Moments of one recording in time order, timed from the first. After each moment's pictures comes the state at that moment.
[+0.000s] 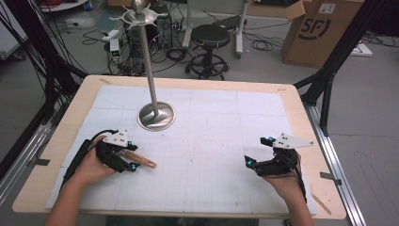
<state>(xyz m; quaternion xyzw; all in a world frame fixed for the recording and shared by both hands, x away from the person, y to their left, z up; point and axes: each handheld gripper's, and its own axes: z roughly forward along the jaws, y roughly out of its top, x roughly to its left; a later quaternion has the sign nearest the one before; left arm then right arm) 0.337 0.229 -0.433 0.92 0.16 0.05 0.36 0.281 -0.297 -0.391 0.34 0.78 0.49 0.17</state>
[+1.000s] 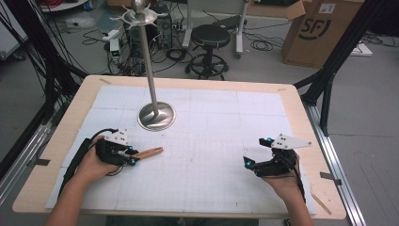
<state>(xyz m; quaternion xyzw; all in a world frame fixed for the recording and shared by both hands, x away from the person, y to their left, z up) 0.340 0.230 -0.431 0.92 0.17 0.05 0.34 0.282 -0.295 -0.394 0.33 0.79 0.49 0.17</state>
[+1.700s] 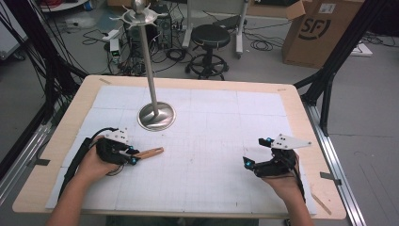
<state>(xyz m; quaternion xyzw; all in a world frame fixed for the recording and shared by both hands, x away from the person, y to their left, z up) 0.343 0.228 -0.432 0.91 0.18 0.03 0.36 0.281 -0.294 -0.393 0.33 0.79 0.49 0.17</state>
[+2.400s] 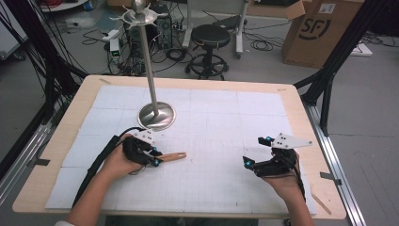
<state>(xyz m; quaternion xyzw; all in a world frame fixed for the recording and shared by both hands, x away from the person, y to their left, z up) 0.353 0.152 -0.430 0.93 0.13 0.00 0.35 0.281 -0.293 -0.388 0.32 0.79 0.50 0.17</state>
